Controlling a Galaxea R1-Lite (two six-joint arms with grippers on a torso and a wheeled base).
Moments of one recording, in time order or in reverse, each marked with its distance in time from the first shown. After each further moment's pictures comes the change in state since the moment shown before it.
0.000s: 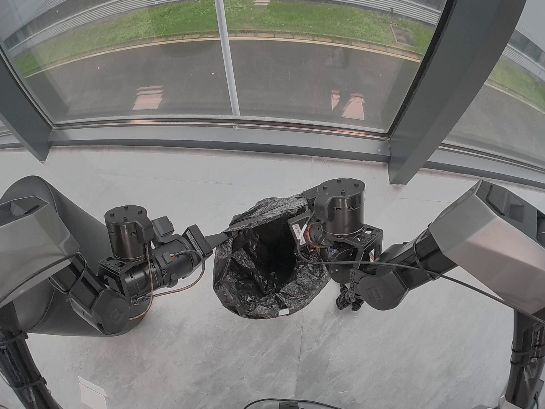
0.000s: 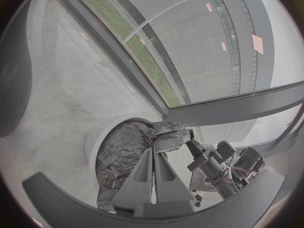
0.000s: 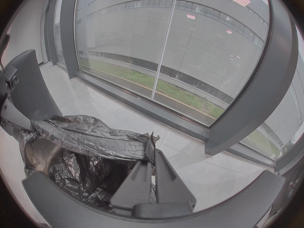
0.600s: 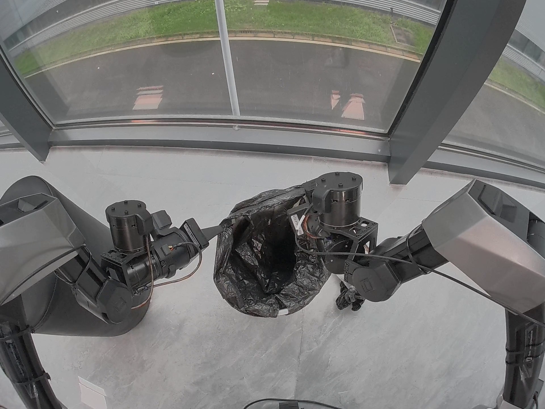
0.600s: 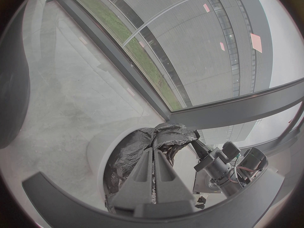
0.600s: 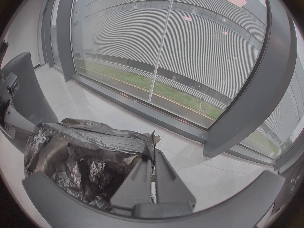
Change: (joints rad) left arm 0.046 0.054 -0.072 0.005 -0.021 0.032; right arm -0.017 0.041 -0.083 -0.001 -0.004 -0.004
